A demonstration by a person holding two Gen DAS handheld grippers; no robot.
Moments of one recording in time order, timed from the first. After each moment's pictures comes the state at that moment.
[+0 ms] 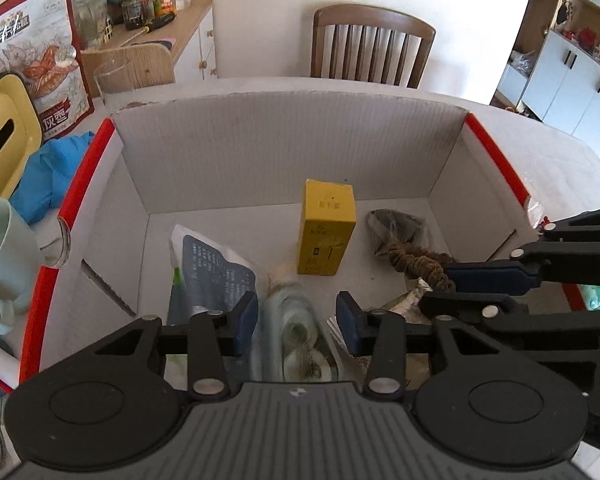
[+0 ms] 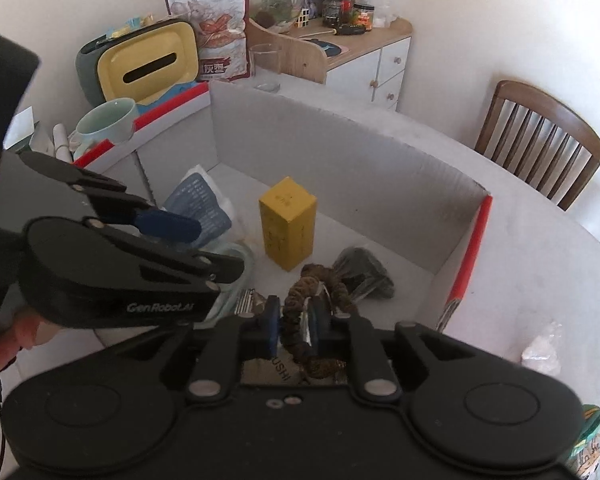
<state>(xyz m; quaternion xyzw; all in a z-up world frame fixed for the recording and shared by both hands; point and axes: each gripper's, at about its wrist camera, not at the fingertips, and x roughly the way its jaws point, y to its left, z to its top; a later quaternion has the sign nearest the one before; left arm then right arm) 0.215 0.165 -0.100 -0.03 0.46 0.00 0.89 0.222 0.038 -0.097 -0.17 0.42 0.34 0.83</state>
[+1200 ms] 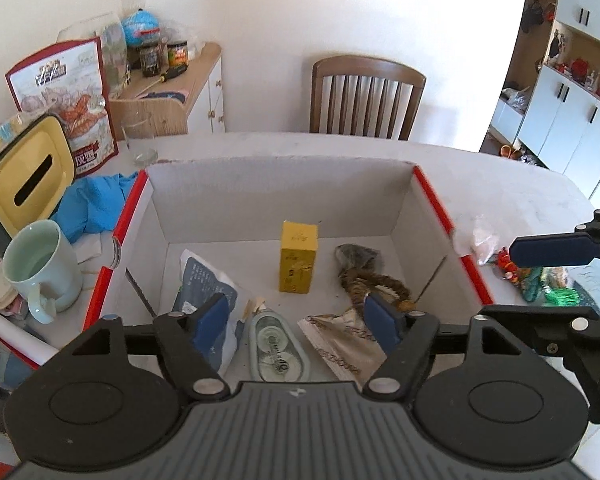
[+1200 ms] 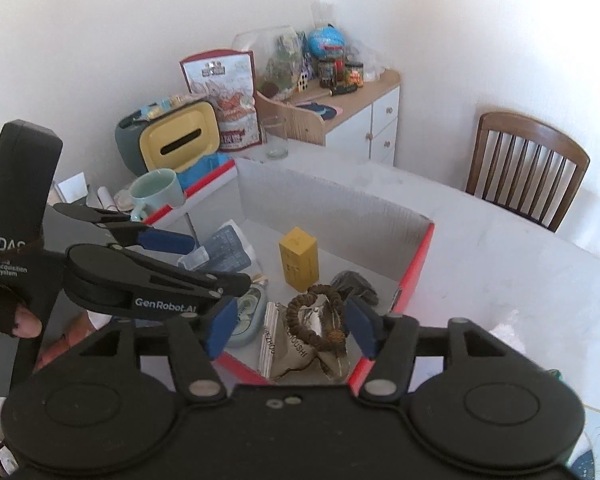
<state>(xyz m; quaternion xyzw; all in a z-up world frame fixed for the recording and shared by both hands) 0.159 0.140 -0.040 -0.03 0.39 0.01 0.92 0.173 -0.031 -0.024 -0.10 0.36 0.37 0.85</state>
